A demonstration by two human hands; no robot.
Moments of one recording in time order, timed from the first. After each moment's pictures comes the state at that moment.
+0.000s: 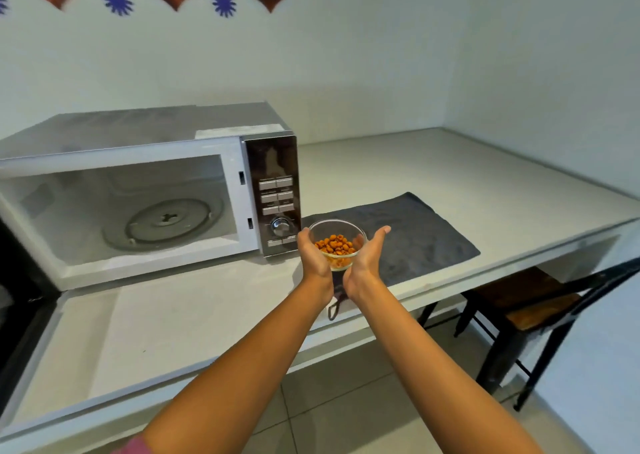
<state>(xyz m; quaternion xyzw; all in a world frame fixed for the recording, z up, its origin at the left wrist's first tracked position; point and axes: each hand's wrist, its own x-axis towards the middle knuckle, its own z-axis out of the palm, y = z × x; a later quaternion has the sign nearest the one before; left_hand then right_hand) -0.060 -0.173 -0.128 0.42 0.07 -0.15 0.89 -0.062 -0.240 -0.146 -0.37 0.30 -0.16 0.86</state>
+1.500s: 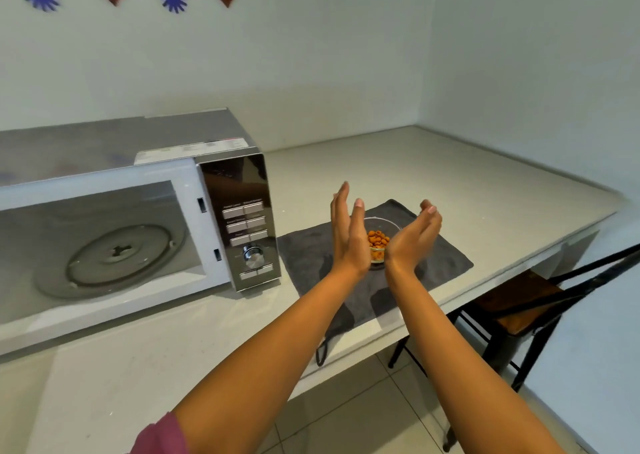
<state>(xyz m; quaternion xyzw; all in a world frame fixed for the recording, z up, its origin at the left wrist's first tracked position) -0.014 -0.263 -0.112 0.64 -0.22 0.03 0.73 -0.015 -0.345 -0.137 -0.48 0.29 -0.57 0.60</state>
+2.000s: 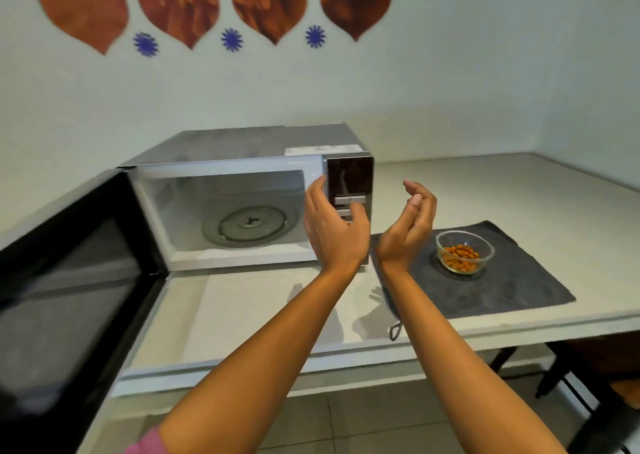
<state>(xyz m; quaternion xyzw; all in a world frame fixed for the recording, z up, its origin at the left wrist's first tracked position) -0.058 -0.104 -0.059 0.73 -0.05 0.36 0.58 -0.032 -0.181 -0.083 -0.54 0.00 -0.60 0.59</state>
